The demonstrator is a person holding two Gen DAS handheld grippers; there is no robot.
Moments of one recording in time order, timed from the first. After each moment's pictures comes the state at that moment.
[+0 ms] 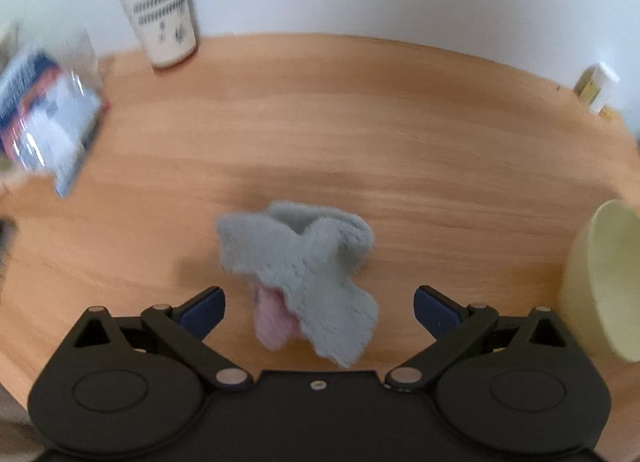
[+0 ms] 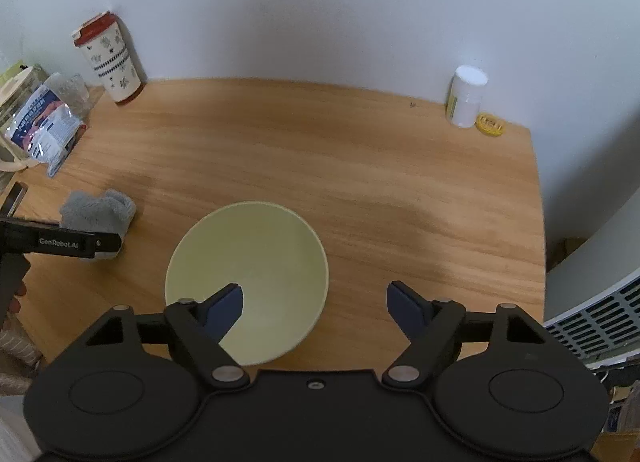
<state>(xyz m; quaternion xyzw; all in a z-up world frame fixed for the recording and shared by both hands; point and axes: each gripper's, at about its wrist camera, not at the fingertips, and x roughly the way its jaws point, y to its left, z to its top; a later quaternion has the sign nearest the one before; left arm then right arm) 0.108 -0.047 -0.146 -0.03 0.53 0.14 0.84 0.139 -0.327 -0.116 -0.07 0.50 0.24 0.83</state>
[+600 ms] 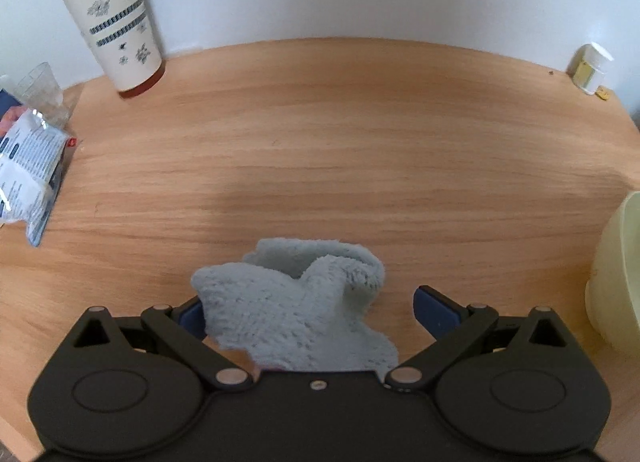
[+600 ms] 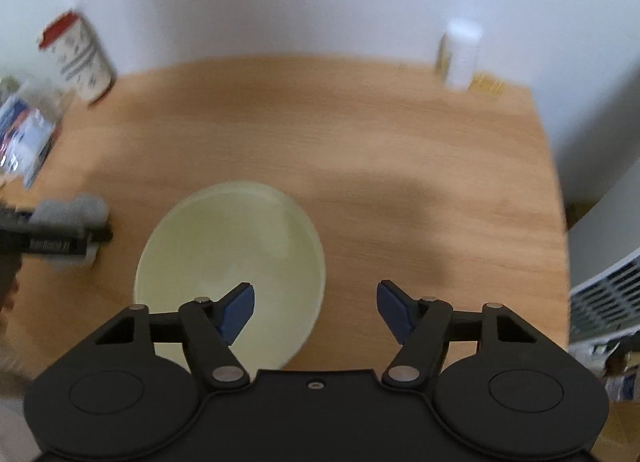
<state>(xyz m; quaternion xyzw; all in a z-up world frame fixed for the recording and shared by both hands) 0.126 -0.035 -0.175 -0.01 0.53 0.09 0.84 0.143 -0.319 -0.139 -0.06 0.49 0.20 0.85</state>
